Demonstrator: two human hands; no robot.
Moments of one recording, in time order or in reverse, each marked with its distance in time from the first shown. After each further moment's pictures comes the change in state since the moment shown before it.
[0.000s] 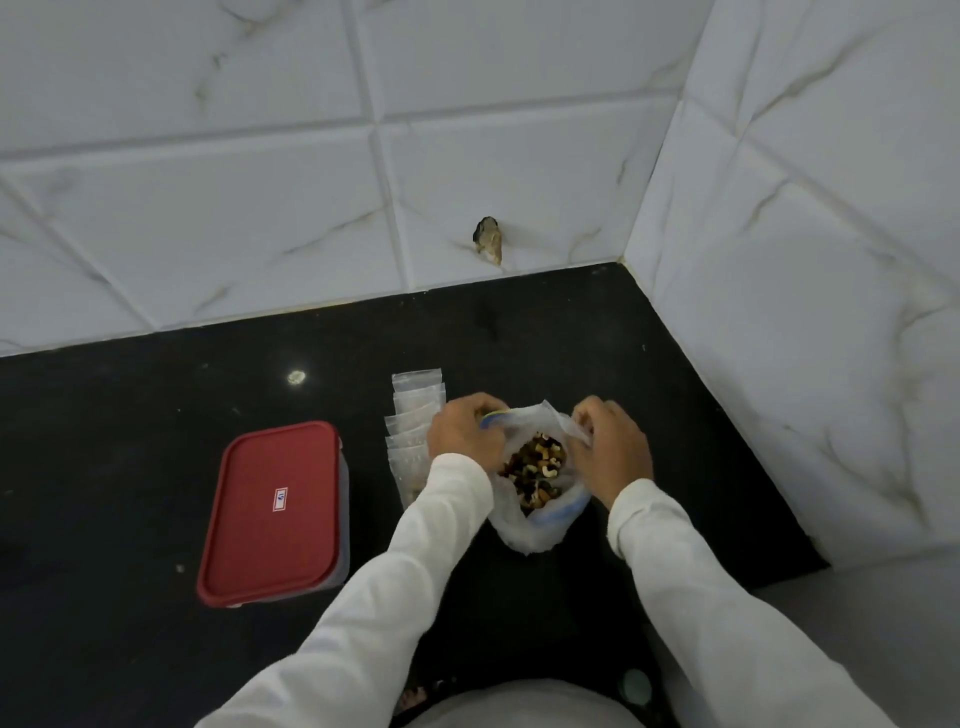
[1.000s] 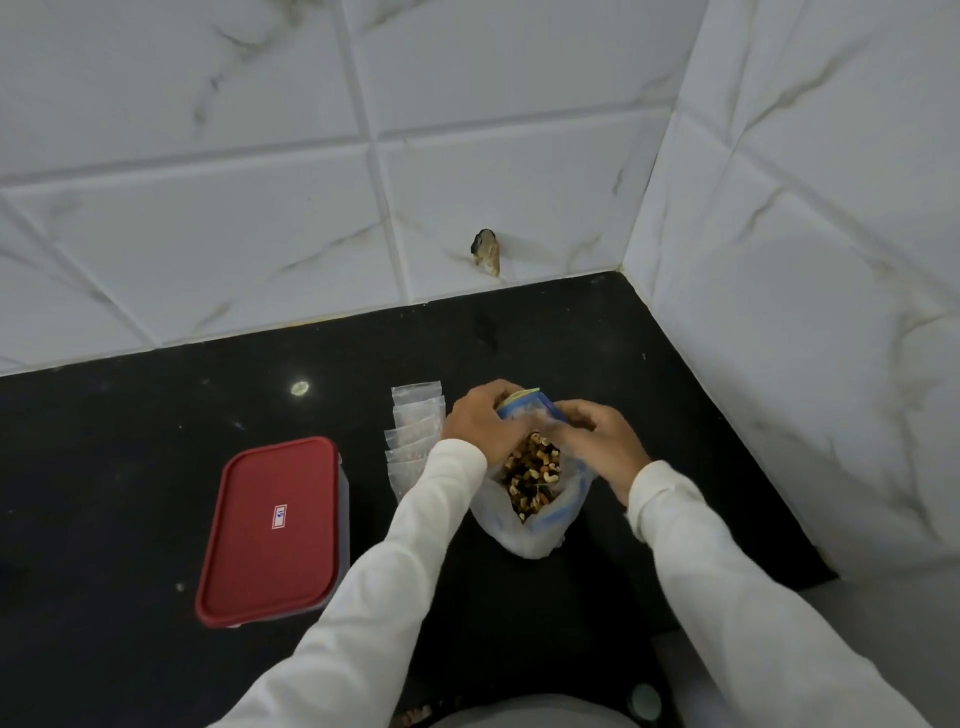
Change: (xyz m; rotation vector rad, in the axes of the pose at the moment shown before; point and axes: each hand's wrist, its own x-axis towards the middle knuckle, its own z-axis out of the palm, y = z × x) left_hand 0.019 0.020 -0.005 0.032 -0.163 0.178; right_hand 0.015 -0.016 -0.022 0.624 -0.298 0.164
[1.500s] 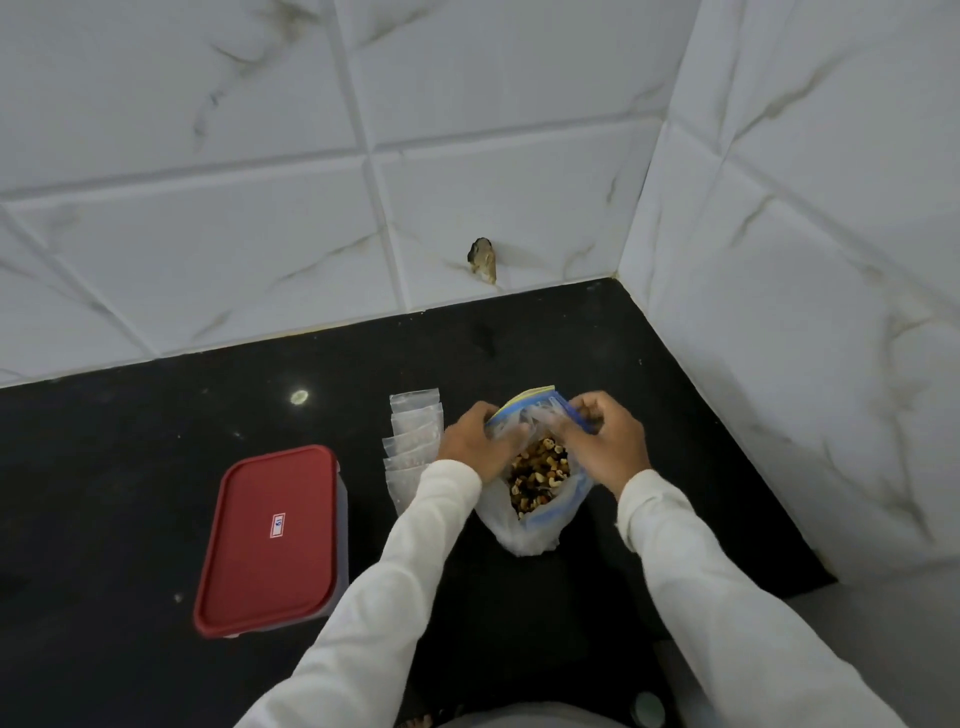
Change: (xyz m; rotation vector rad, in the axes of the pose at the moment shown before) left_hand -0.007 -0.011 0.007 0.004 -0.021 -0.138; right_hand 0.007 0.009 -0.003 -0.141 0.251 -0.099
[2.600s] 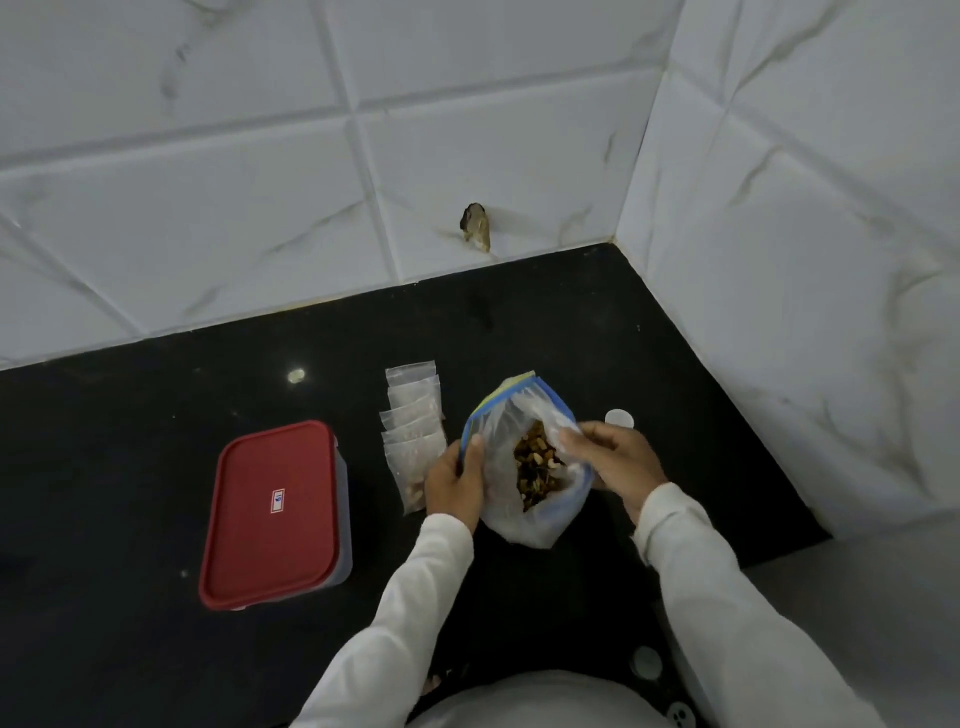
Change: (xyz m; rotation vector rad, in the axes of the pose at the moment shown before) left_hand -0.052 -0.050 0.030 -0.528 0.181 -0.160; right_hand -0.042 0.031 -0.006 0.284 -0.241 0.284
